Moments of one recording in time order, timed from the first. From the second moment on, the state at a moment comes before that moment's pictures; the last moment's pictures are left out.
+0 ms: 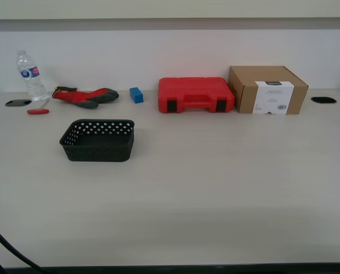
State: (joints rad) arm 0 0.00 1.05 0.52 0.62 0.00 0.00; arm 1 0.00 1.05 0.53 0.61 0.00 0.00
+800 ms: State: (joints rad) arm 0 0.00 1.05 0.52 0.62 0.00 0.00; arm 1 0.29 1.55 0.53 0.42 -0.63 0.27
